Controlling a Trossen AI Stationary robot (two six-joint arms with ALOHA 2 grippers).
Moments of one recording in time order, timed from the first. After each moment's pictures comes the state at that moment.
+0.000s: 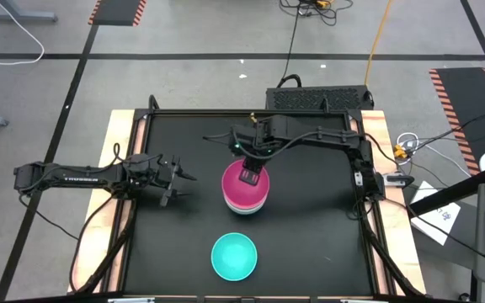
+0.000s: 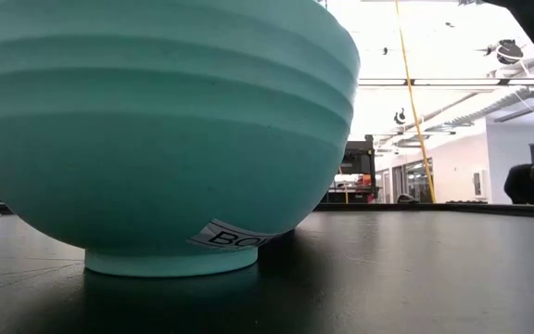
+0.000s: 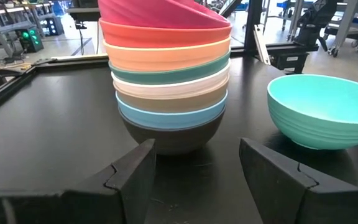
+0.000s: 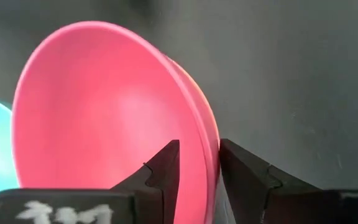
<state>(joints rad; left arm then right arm) 0.17 0.56 0.01 0.39 0.37 0.10 -0.08 2.07 2.29 -1.40 0.00 0.27</state>
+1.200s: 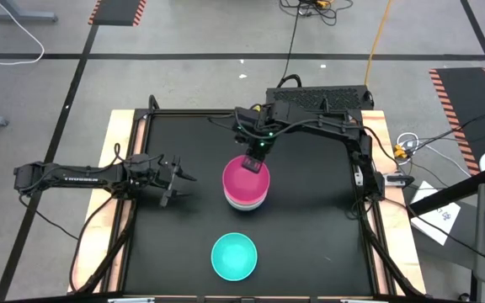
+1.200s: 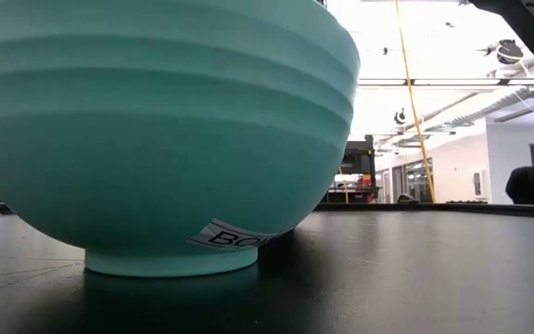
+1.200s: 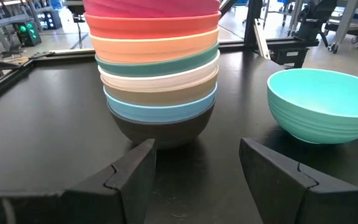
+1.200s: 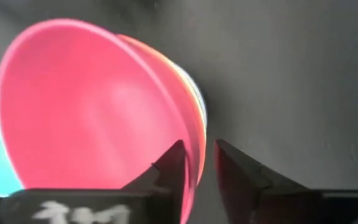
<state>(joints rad) 0.17 0.56 0.01 0.36 0.37 0.10 -0.20 2.07 2.29 -1.43 -0.14 0.22</state>
